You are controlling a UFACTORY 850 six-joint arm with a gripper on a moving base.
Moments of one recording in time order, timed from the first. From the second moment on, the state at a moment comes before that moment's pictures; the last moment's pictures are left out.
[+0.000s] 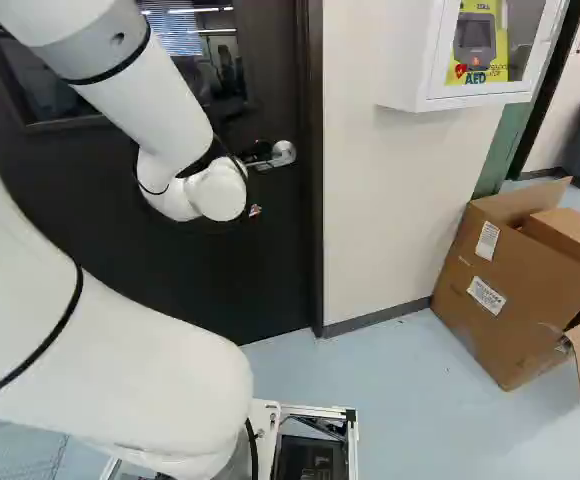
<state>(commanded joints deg) 0.2 13.9 -25.2 -21.8 50.0 0.0</state>
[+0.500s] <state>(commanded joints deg) -0.2 15.0 -27.5 -21.8 50.0 0.0</state>
